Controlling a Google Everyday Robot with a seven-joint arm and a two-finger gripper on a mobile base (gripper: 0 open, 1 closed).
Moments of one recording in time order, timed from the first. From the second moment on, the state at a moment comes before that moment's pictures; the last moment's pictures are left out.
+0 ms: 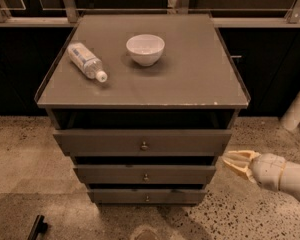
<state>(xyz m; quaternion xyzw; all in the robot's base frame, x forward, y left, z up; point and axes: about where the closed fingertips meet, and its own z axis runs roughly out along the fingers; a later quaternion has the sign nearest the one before) 0.493 -0.265 0.654 -0.41 0.73 0.16 0.53</state>
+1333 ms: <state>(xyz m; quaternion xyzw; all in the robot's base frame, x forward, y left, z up) 0.485 -0.280 0.654 -0.40 0.73 0.15 0.53</state>
